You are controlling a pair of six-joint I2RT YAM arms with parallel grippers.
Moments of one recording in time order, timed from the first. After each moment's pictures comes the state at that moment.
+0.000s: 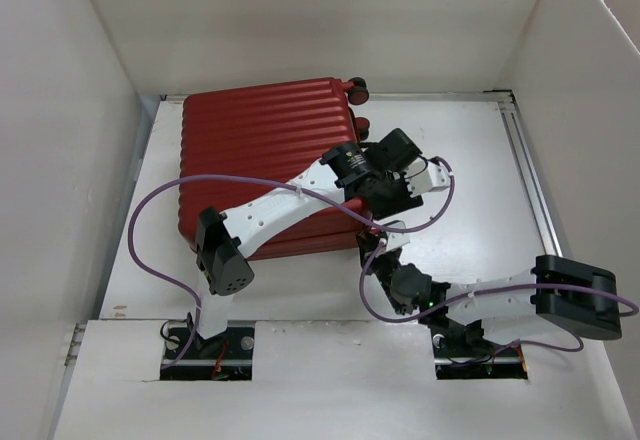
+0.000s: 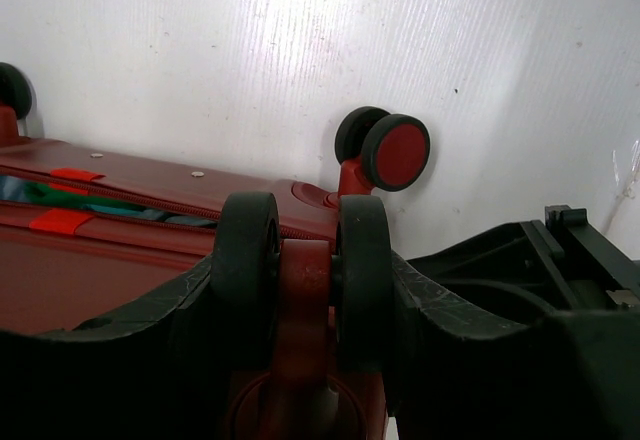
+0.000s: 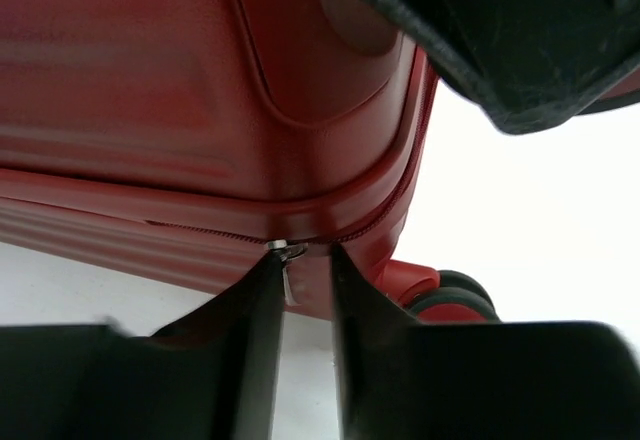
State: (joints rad) left arm -1.06 1.93 2.04 -1.04 0.03 0.36; right arm 1.29 1.26 0.28 0.92 0.92 0.12
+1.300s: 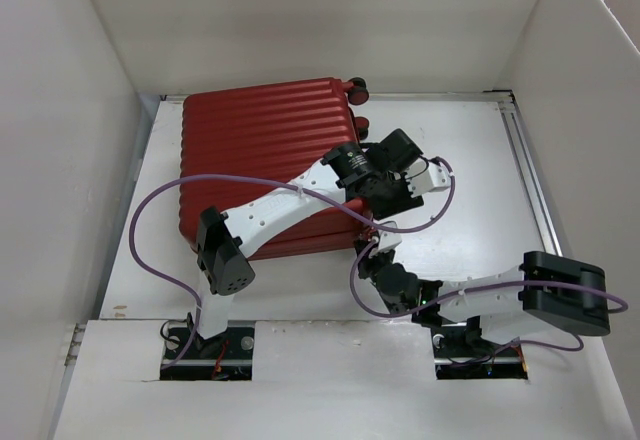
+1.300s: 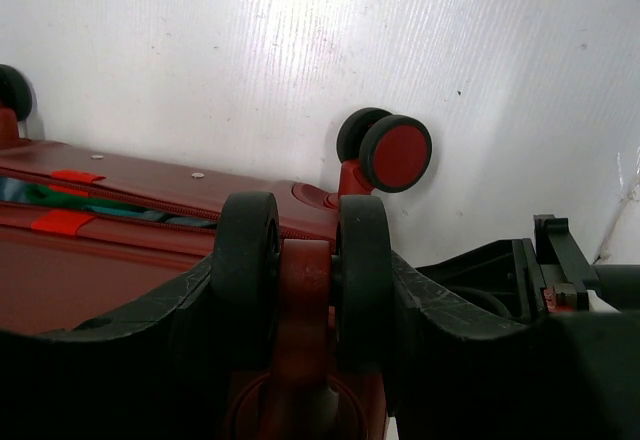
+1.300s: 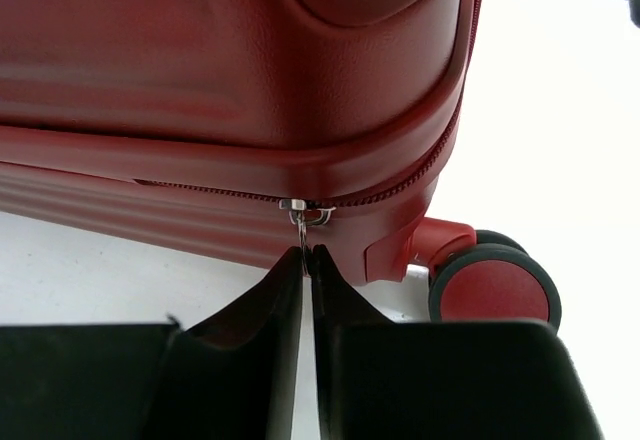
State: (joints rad) left arm -1.06 1.93 2.04 -1.03 0.02 0.36; right arm 1.30 1.33 0.32 0.79 0.90 0.29
